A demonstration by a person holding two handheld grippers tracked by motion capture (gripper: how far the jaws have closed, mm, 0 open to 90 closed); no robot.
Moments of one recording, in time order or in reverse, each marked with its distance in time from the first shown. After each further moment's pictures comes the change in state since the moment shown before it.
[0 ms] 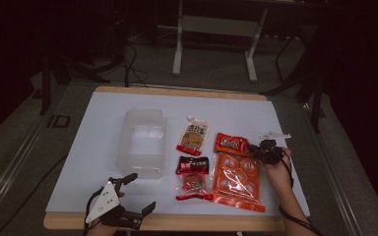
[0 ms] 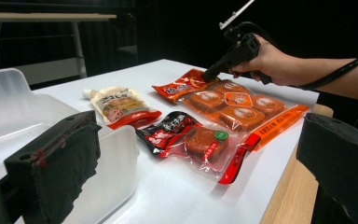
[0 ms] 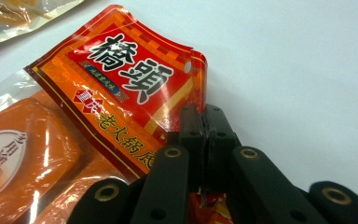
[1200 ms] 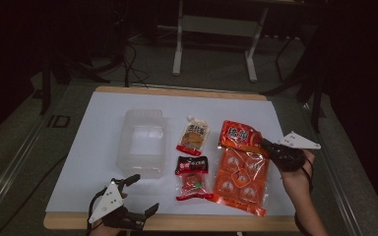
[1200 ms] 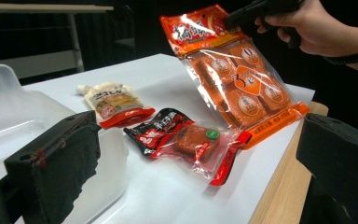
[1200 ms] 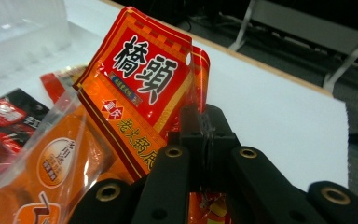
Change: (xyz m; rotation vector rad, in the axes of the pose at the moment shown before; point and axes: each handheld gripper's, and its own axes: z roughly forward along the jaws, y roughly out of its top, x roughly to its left) left arm -0.008 0.009 0.003 0.031 -0.005 -0.014; right arm 0.036 0.019 -0.109 -0.275 -0.032 -0.145
